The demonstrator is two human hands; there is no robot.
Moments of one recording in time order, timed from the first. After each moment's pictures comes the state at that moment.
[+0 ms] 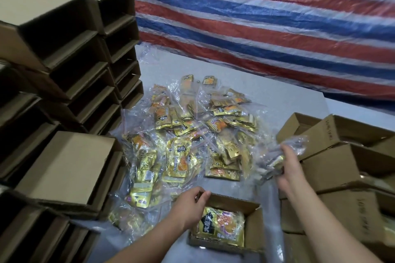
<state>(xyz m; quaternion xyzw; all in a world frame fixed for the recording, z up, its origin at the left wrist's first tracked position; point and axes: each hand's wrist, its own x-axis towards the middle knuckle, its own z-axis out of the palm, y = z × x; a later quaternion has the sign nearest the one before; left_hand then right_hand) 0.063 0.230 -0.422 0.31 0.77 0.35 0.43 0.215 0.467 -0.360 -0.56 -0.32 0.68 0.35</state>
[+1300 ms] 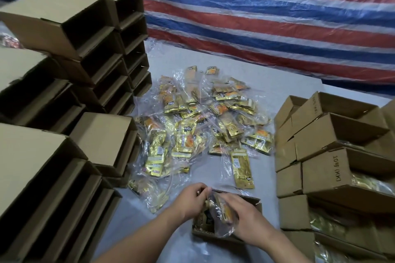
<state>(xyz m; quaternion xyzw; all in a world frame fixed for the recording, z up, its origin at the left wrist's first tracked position) 0.102 0.162 -0.436 0.37 0.76 0.34 0.42 0.289 0.257 -0.385 -0.23 -0.88 0.42 0.00</state>
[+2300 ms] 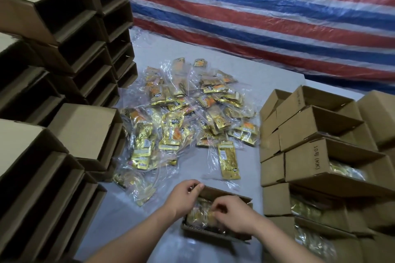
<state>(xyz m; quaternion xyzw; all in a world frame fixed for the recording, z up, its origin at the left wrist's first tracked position) 0.121 0.162 -0.446 0.34 0.73 0.41 0.42 0.288 0.257 -0.390 -0.35 -0.82 0.41 -0.18</state>
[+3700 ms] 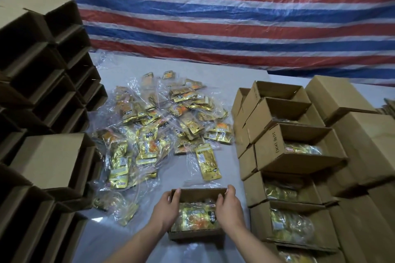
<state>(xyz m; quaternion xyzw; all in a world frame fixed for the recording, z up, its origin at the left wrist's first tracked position) 0.144 0.157 -0.426 0.23 0.81 0.31 0.45 0.314 0.241 -0.408 -0.65 -0.67 0.34 0.07</state>
